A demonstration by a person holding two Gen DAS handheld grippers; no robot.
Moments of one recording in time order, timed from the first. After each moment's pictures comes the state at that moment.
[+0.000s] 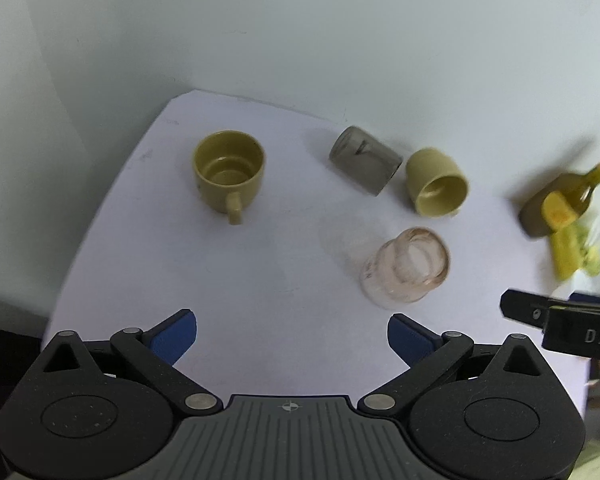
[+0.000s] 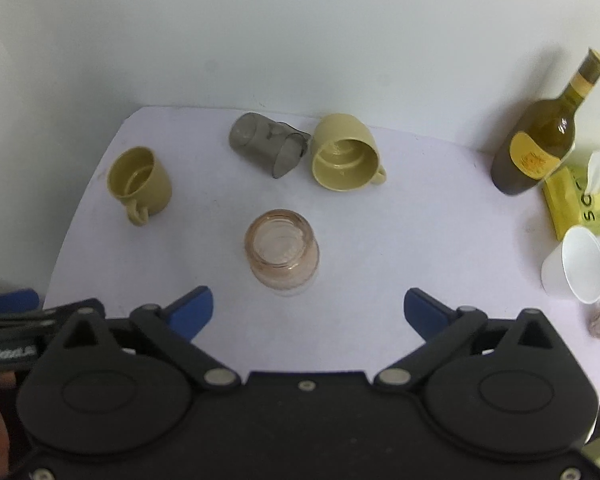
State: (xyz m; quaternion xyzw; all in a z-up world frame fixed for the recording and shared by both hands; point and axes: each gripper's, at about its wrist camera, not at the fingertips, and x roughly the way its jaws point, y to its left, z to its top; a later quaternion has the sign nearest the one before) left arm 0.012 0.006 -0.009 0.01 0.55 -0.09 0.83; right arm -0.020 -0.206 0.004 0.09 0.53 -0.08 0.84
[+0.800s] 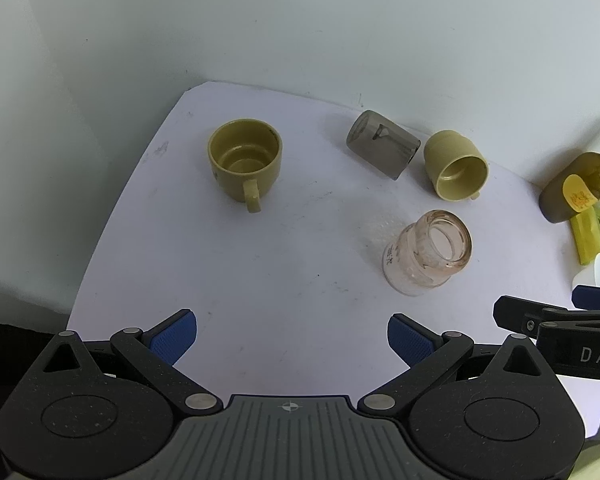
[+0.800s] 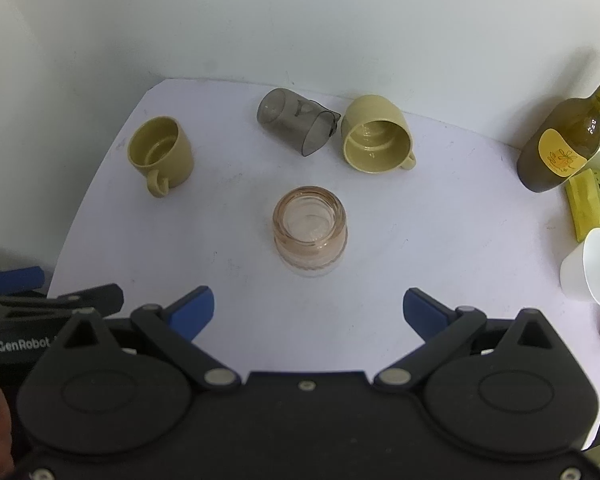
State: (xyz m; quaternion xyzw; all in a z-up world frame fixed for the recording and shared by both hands) left arm 0.008 0.012 -0.013 0.02 0.56 -0.08 0.83; right arm -0.019 -0.186 -0.002 0.06 0.55 -0.05 0.83
